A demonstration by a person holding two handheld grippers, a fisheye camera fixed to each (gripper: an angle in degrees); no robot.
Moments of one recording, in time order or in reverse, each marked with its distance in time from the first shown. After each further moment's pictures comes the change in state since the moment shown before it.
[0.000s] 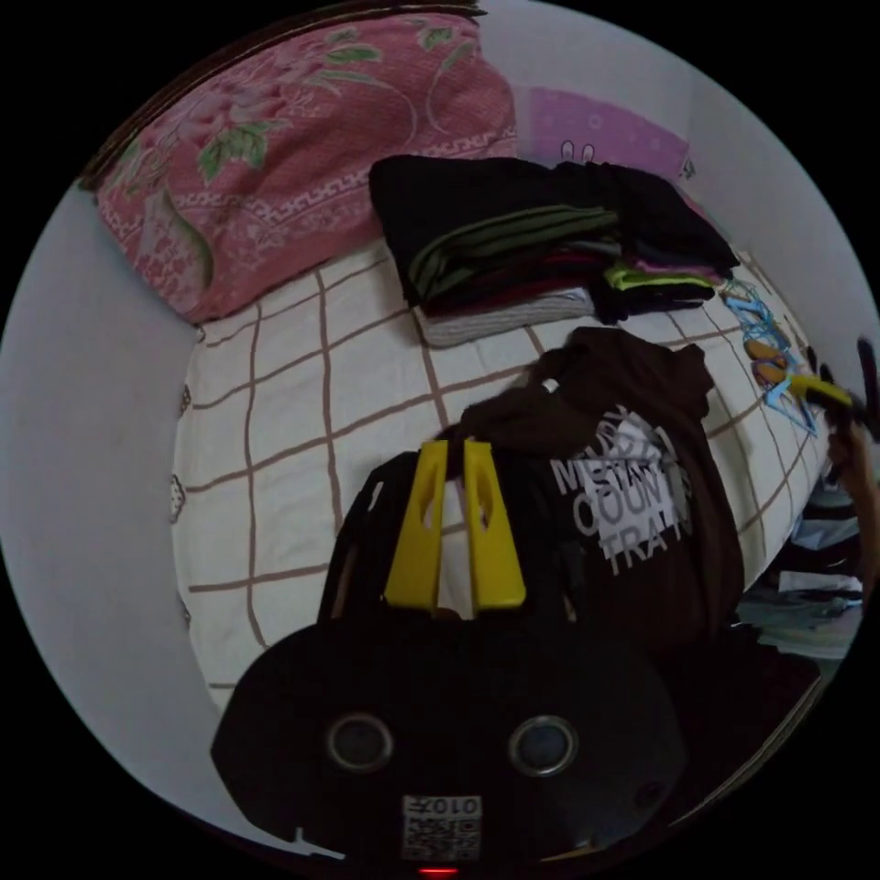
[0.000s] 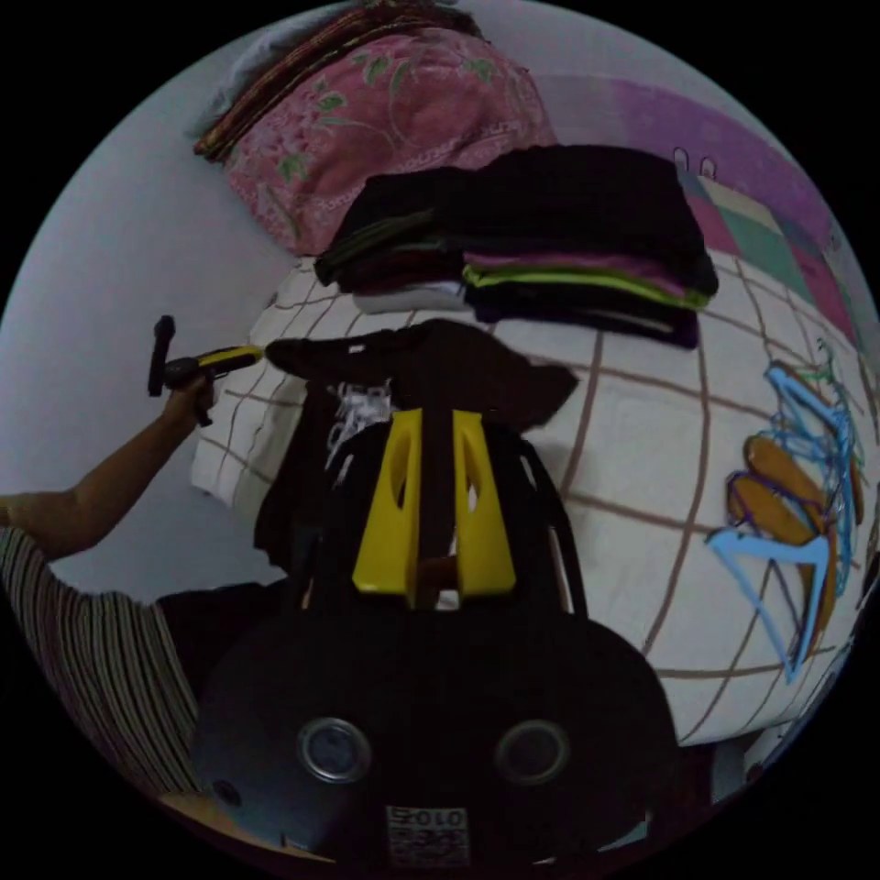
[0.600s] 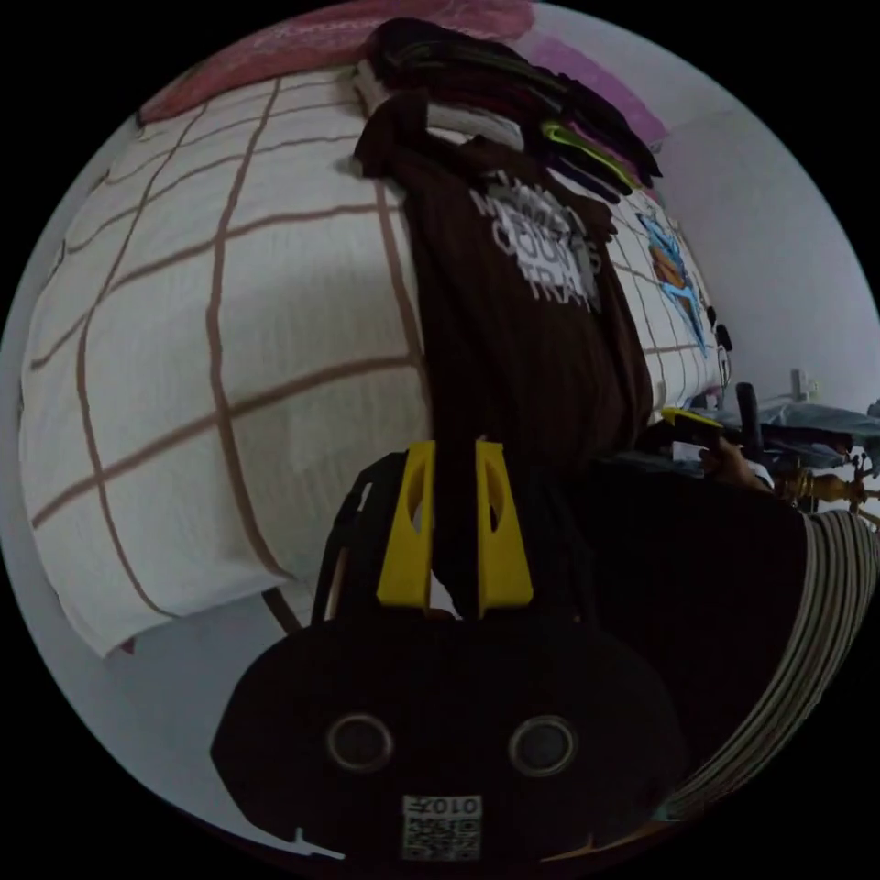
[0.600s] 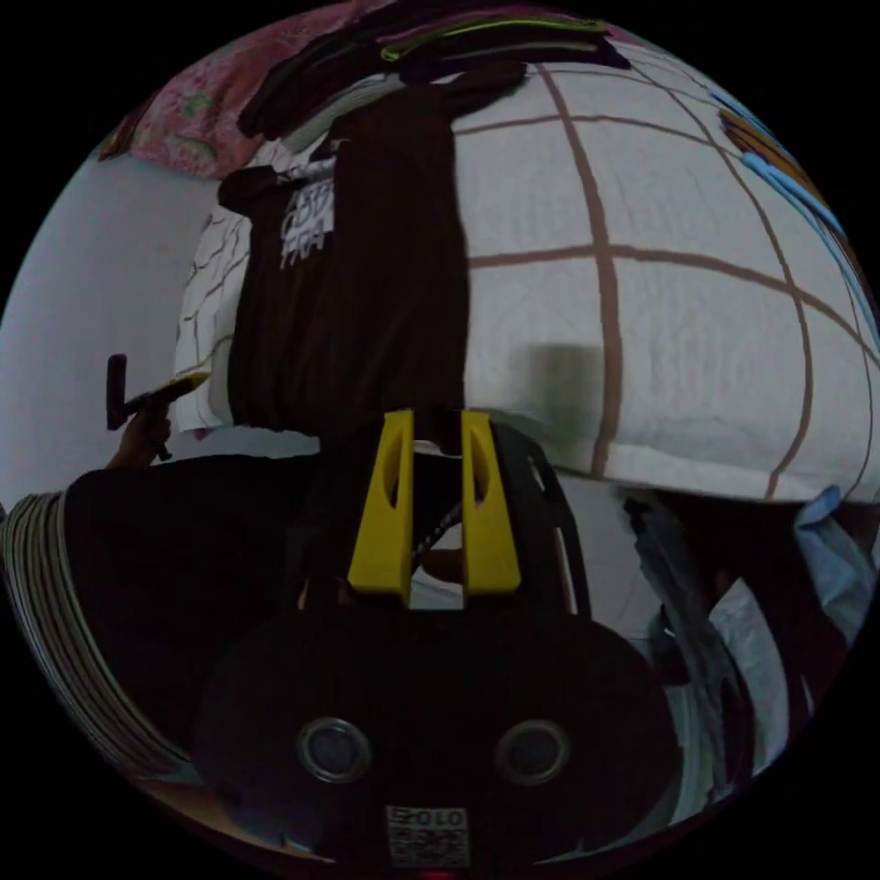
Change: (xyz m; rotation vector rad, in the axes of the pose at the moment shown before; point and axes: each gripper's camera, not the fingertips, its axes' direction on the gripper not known) left arm -0.060 0.178 0.148 -0.308 0.459 -0.068; right arm 0.051 0.173 0.201 -0.273 -0.012 0.307
